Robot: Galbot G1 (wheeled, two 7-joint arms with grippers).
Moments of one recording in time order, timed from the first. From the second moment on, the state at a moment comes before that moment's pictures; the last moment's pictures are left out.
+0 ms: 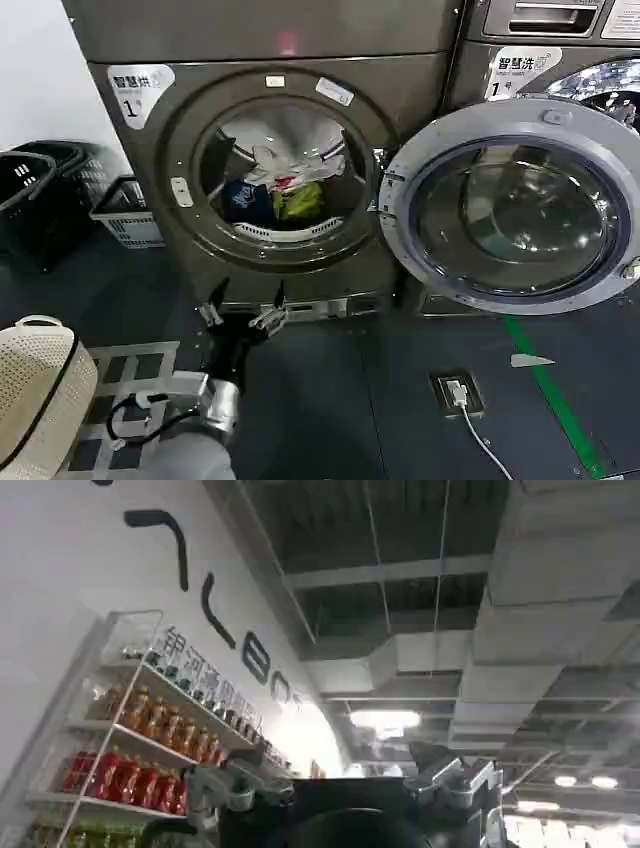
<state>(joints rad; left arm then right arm) 1.32 -1.35 -0.18 -2.34 -0.14 0.44 -0.31 -1.94 0.84 2.49 1.76 0.78 -0.28 0.06</state>
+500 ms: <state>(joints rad) 1.32 -1.35 -0.18 -2.33 -0.14 0.44 -0.32 -1.94 0.85 2.49 1.75 0.80 -0.24 0.03</state>
